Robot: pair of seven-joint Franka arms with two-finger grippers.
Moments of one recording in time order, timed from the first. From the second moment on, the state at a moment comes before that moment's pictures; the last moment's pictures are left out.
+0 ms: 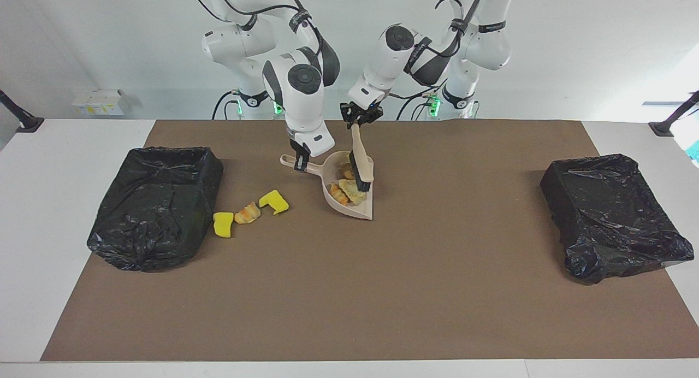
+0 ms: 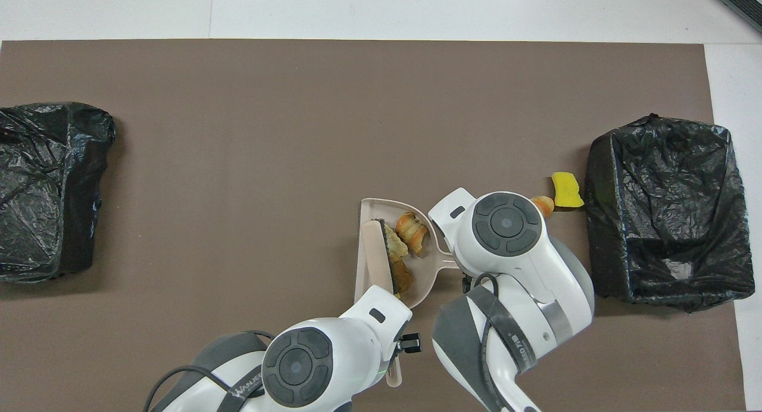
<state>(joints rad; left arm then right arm) -0.86 -0.13 -0.05 -2.28 -0.40 2.27 -0.74 0.39 0.05 0.09 -2.09 -0.06 1.99 -0.91</state>
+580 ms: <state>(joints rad) -0.86 -0.13 -0.05 -2.27 -0.40 2.25 -0.76 0.36 0.05 0.09 -2.10 -0.04 2.05 -0.97</state>
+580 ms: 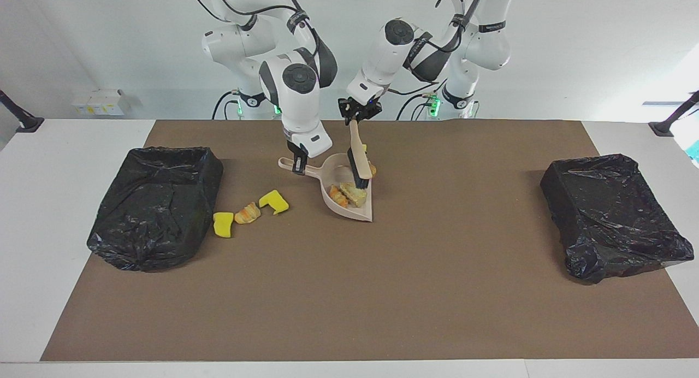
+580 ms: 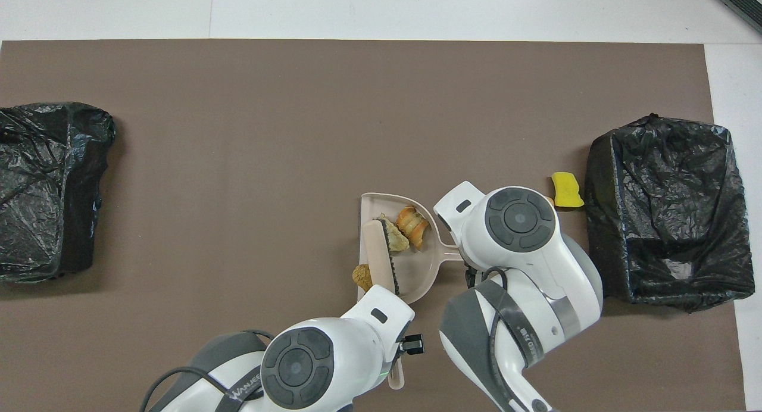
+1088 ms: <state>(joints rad) -0.86 -0.13 -0.04 -2.23 -0.40 2.25 -0.85 0.31 0.05 0.09 -2.12 0.09 2.11 -1.07</state>
